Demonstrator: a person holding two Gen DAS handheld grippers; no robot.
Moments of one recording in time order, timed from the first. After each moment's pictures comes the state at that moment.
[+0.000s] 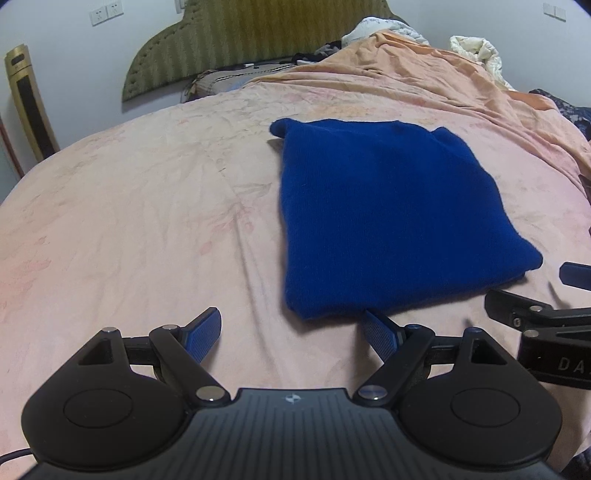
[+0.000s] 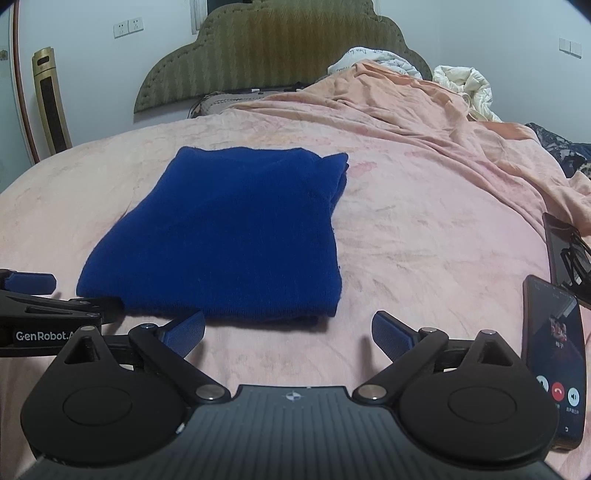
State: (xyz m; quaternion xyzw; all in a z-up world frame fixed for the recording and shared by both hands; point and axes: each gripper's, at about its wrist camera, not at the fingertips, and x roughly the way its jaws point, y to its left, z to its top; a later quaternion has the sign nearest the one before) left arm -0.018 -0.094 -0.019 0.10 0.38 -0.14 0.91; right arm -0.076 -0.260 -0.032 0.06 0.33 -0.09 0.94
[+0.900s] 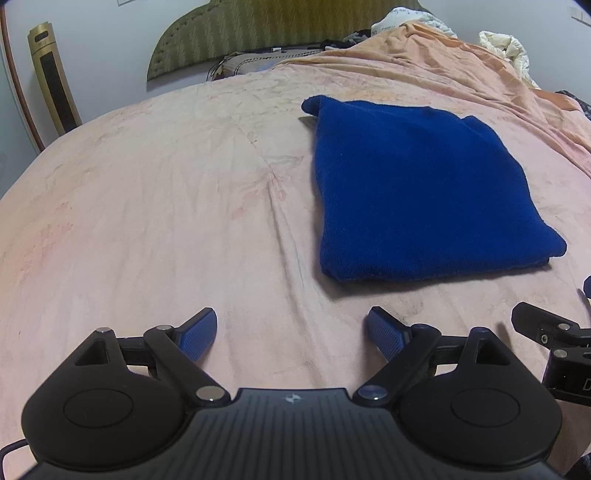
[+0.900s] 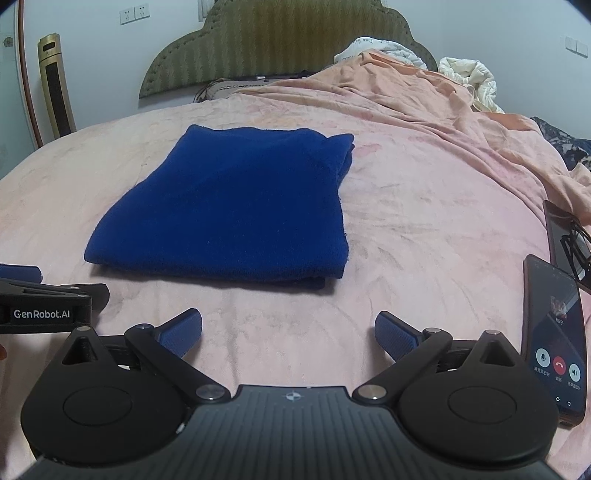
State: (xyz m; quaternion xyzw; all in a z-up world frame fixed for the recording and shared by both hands) left arm -0.023 -0.079 -0.028 0.09 0.40 -0.10 0.91; right arm -0.089 -0.252 -0.041 0.05 0.35 -0.08 0.93
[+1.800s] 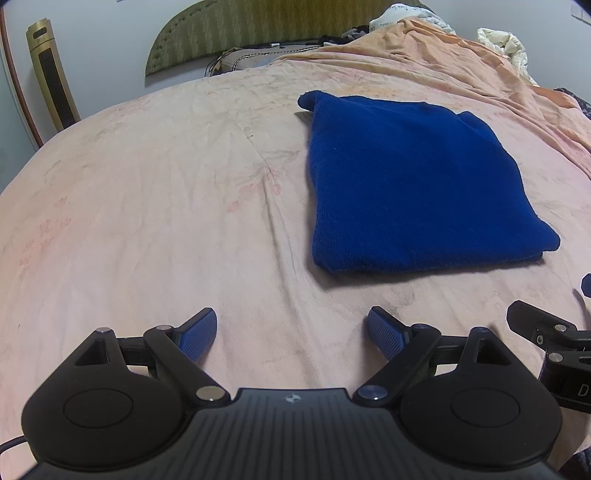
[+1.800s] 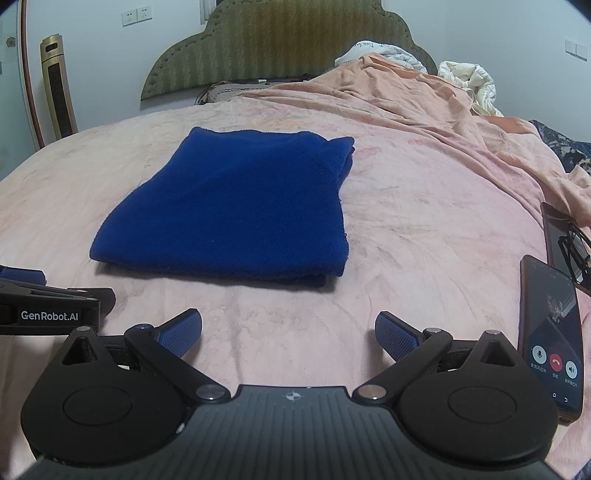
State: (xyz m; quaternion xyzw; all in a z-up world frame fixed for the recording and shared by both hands) left arm -0.026 -0.082 -0.027 0.09 0.41 -0.10 0.90; right arm -0.094 -0.251 -0.039 0.05 0.34 -0.08 0.93
